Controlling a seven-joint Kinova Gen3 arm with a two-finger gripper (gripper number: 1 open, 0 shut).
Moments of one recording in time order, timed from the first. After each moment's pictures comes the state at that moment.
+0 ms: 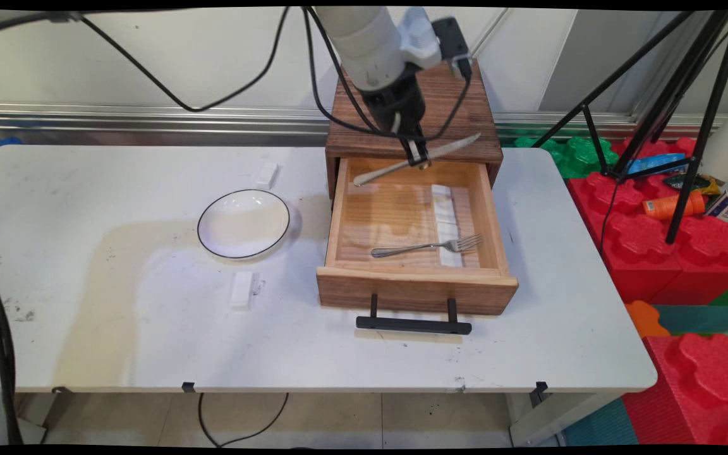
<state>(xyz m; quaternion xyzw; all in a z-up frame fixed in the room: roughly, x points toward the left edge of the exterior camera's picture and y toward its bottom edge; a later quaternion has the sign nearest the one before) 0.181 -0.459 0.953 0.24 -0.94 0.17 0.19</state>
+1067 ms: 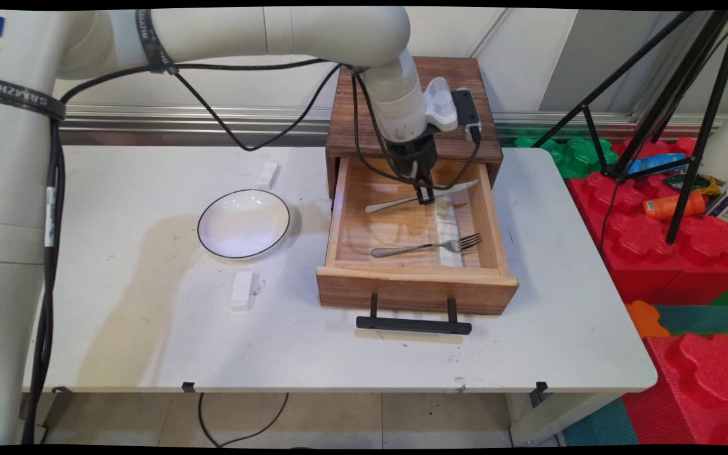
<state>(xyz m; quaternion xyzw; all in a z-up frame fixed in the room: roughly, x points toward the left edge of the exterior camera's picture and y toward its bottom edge) 0.151 -0.510 0.858 0.23 -0.95 0.14 0.15</state>
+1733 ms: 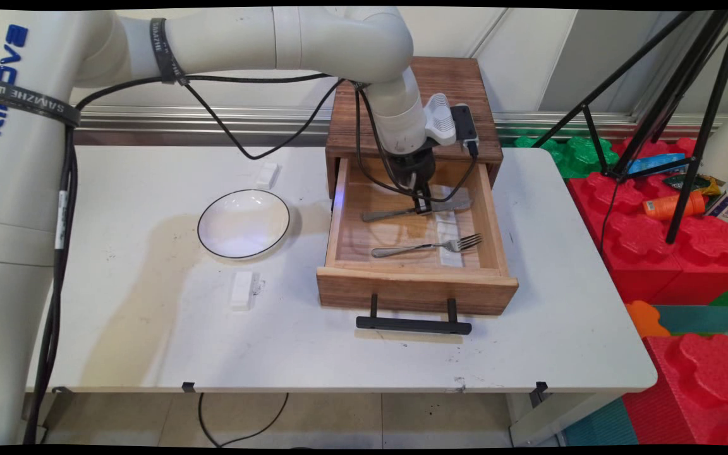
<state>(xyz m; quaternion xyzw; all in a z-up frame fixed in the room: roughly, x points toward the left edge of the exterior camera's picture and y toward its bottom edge) 0.148 -0.514 0.835 0.22 -0.96 0.13 0.14</state>
